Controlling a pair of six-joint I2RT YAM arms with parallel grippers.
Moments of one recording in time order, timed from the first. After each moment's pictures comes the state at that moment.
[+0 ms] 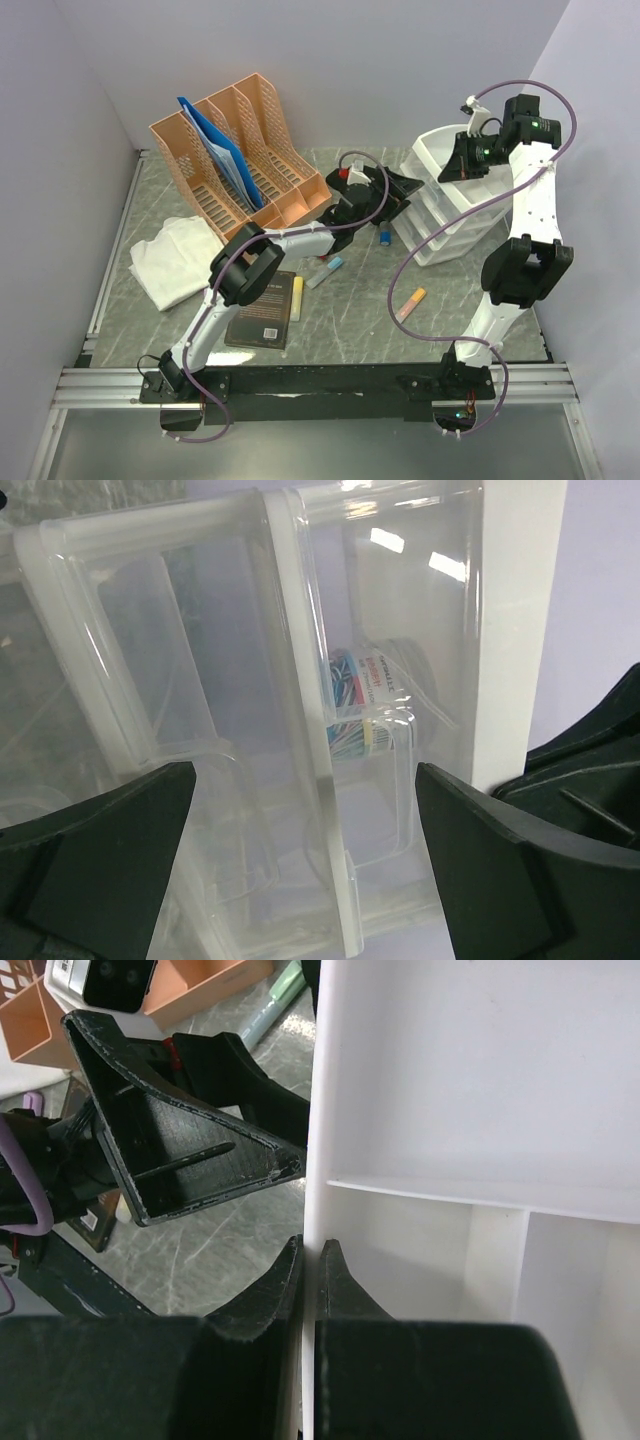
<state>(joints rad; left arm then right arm) -0.86 2.34 1.72 0.62 -0.03 -1.42 -0.20 1.86 2.09 -1.30 -0.69 -0.33</state>
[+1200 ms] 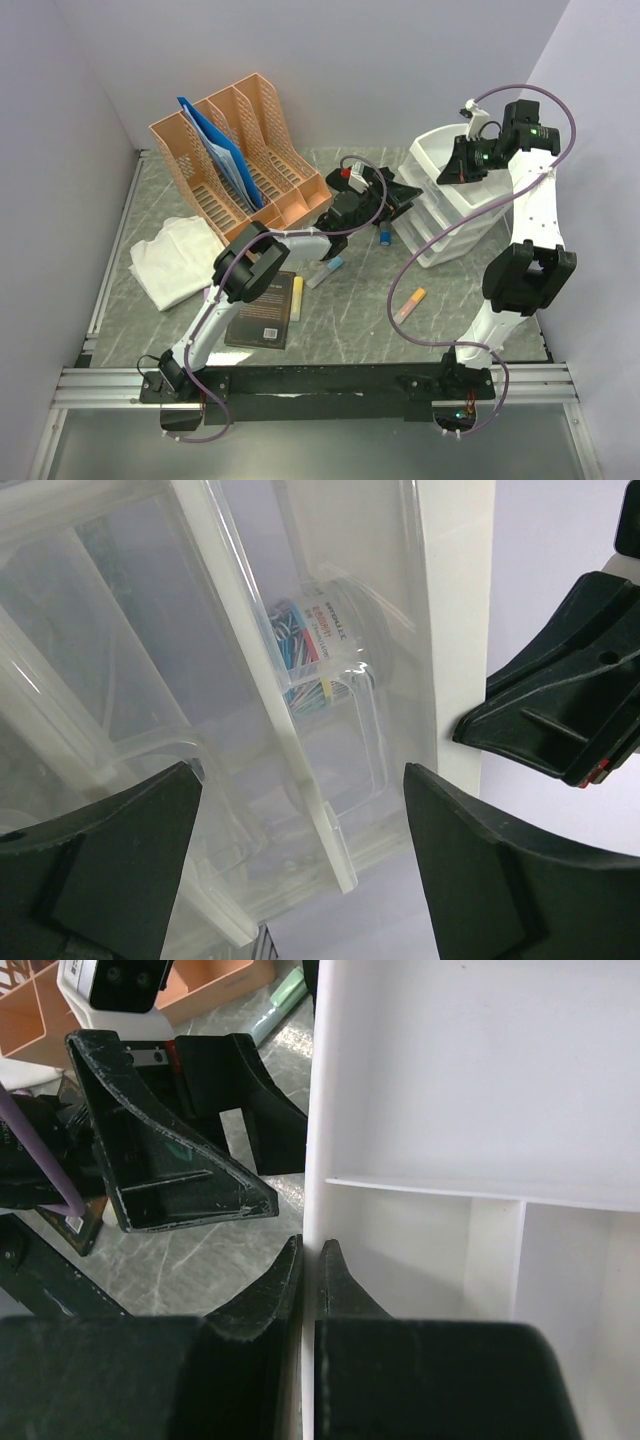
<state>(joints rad) -0.83 2.39 1.66 0.92 0.15 -1.38 -0.20 1.80 1.97 -1.21 -0.70 -0.35</state>
